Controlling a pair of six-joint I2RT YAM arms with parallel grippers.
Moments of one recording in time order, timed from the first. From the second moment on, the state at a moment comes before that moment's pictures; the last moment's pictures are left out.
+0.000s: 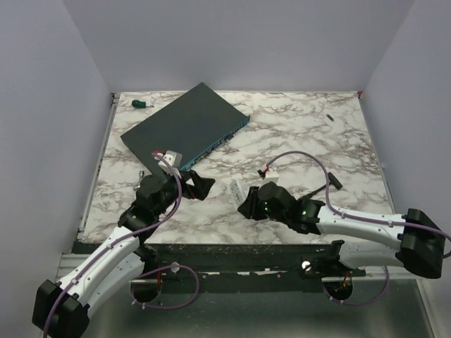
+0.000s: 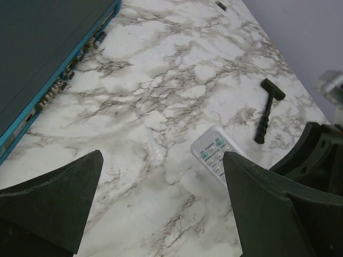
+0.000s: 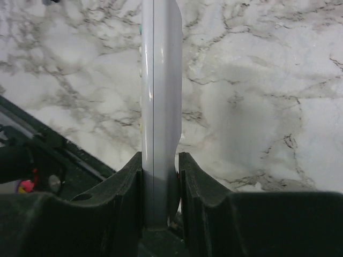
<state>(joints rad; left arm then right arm) -0.49 0.69 0.38 0.13 0.14 -0.46 1.08 1.21 0.57 -0.02 0.25 0.81</state>
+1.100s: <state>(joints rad) -1.45 0.54 0.17 0.44 -0.39 0.60 0.85 1.15 1.07 -0.71 -0.32 0.92</state>
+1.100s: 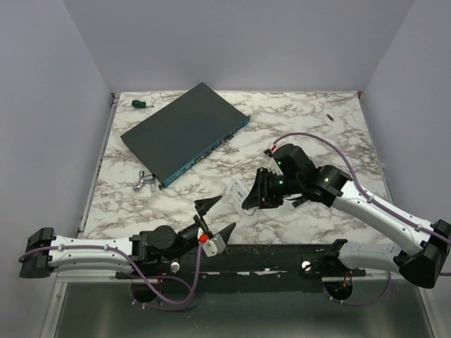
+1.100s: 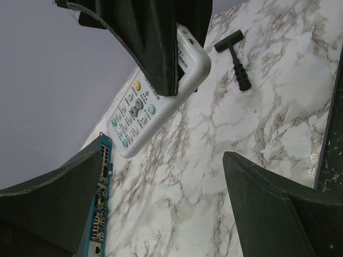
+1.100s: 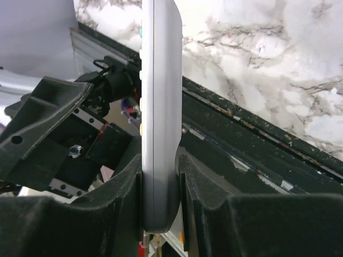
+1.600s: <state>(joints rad) -1.56 0.86 0.17 0.92 -0.61 1.00 0.84 1.16 1.05 -0.68 -0.52 0.98</state>
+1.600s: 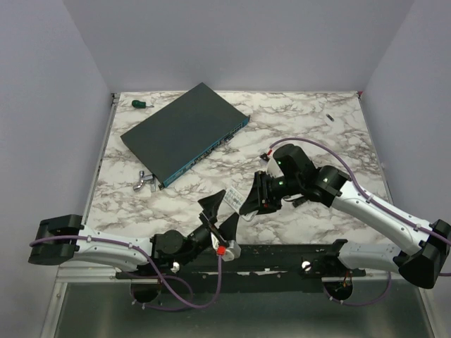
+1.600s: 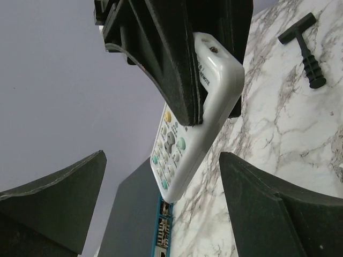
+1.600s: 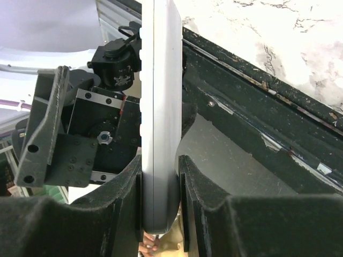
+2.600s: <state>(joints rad) -1.57 1.22 0.21 1.32 -0.61 1.13 0.82 1.13 0.99 -0.57 -0.60 1.08</state>
